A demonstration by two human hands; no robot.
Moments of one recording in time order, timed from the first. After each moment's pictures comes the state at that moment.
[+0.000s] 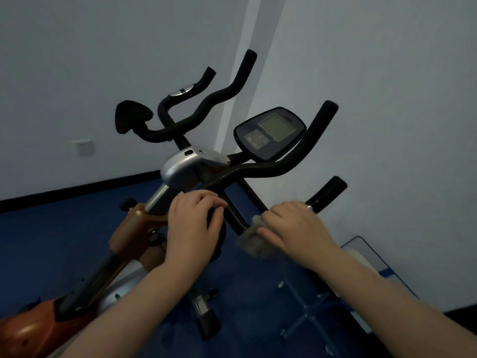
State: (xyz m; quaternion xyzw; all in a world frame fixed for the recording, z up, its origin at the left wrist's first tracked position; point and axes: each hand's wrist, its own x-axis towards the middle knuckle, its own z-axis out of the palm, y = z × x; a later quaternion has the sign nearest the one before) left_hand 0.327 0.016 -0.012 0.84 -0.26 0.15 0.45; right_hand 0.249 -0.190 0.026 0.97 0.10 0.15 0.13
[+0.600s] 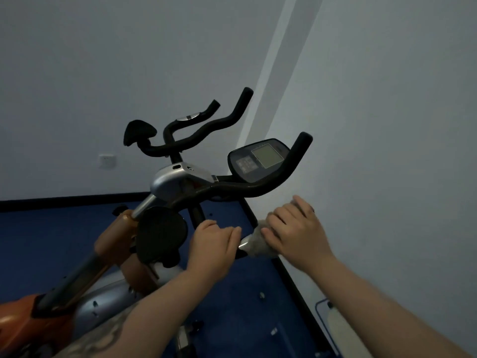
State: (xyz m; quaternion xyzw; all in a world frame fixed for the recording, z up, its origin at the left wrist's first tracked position) left_hand 0.296 -0.086 -0.031 0.87 -0.26 0.22 0.35; right_hand 0.252 -0.277 0.036 0.90 0.18 0.36 0.20
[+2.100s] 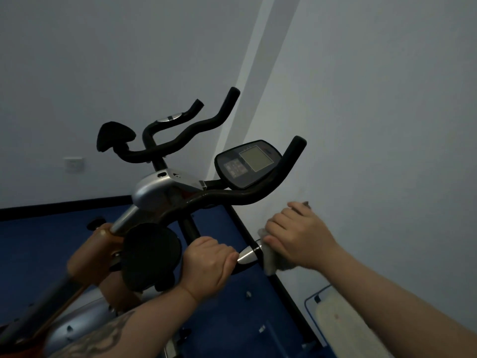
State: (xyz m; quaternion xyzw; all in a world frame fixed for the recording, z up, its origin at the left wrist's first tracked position) left_hand 0.320 -0.085 -0.057 0.74 -0.38 0.38 0.40; right_hand 0.264 -0.291 0.058 0.88 0.26 0.29 0.28
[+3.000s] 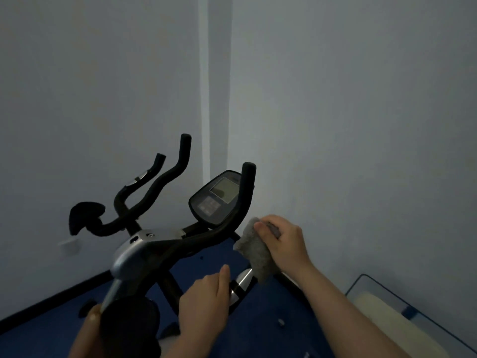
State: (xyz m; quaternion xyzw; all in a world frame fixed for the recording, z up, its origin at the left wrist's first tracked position) left_hand 0.305 -0.112 -0.008 0.93 -0.22 0.04 0.31; right_hand 0.269 -0.290 0.052 0.83 -0.05 0.39 -0.40
